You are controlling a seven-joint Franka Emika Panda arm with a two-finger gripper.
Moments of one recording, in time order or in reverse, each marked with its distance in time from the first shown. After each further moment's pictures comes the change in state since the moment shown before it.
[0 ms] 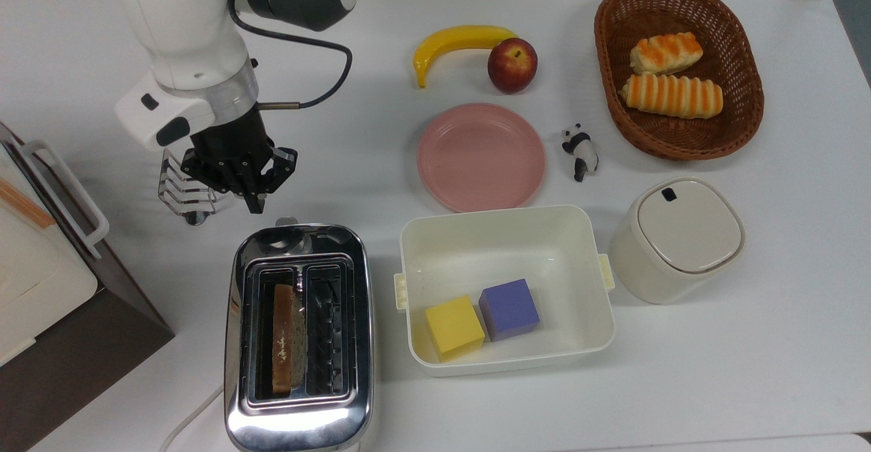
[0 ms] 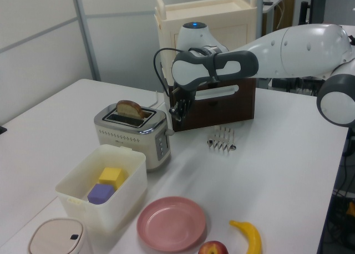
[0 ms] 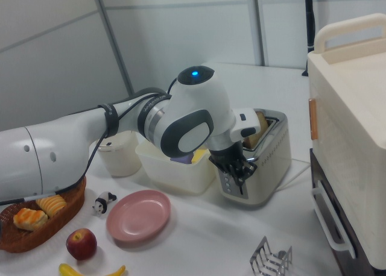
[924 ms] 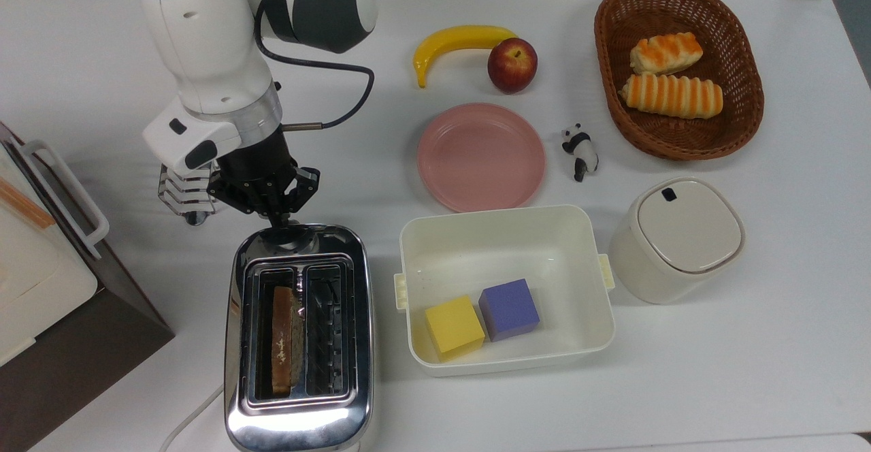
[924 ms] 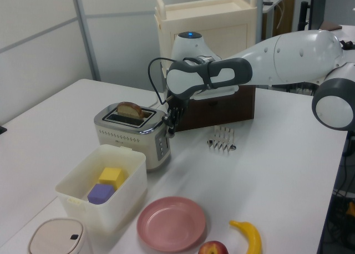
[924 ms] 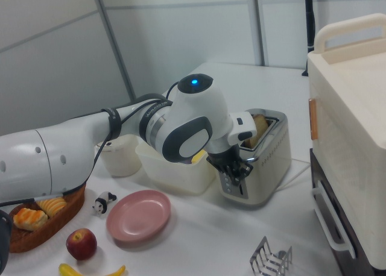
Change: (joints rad) arm 0.002 0.037 0.036 -0.001 0.032 0.060 0.000
